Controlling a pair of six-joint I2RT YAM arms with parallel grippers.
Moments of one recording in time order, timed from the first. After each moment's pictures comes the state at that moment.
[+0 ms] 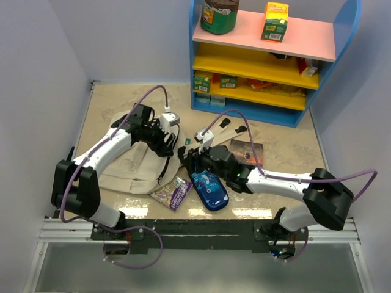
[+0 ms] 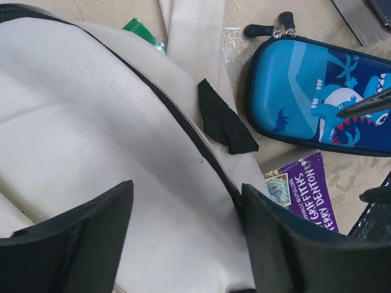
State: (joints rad) left arm -0.32 1.51 1.09 -0.59 0.52 0.39; right arm 0.99 1.40 0.71 0.40 0.13 0.36
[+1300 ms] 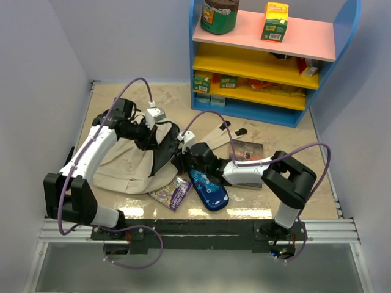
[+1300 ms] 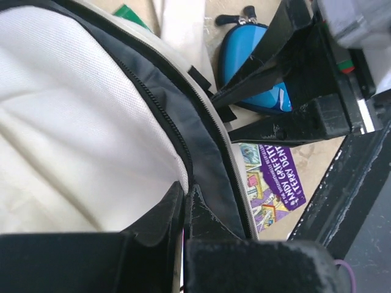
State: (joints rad) left arm -0.16 1.42 1.15 -0.84 0.70 0.50; right arm 0.99 1.75 0.87 0.48 0.08 0.30
